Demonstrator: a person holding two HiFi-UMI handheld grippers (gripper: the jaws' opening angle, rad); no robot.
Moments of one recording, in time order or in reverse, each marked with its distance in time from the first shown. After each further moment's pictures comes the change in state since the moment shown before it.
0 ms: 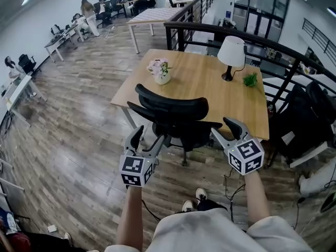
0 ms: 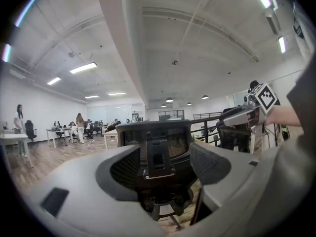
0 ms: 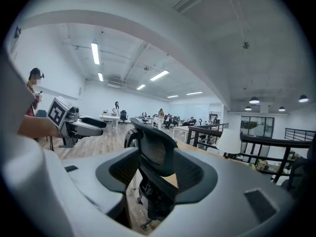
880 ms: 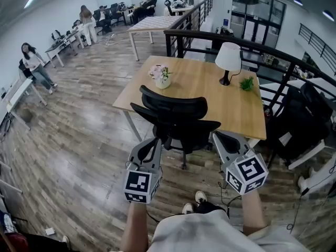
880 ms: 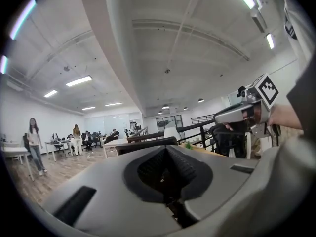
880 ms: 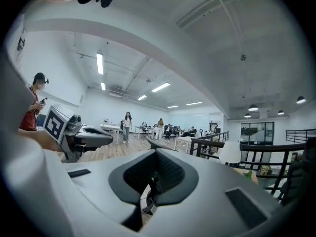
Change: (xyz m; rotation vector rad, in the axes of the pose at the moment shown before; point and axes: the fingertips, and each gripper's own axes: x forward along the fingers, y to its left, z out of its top) left arm -0.078 -0.049 0.053 0.091 -0.082 -0.012; right arm -0.075 0.079 0.061 0.004 -0.134 -0.008
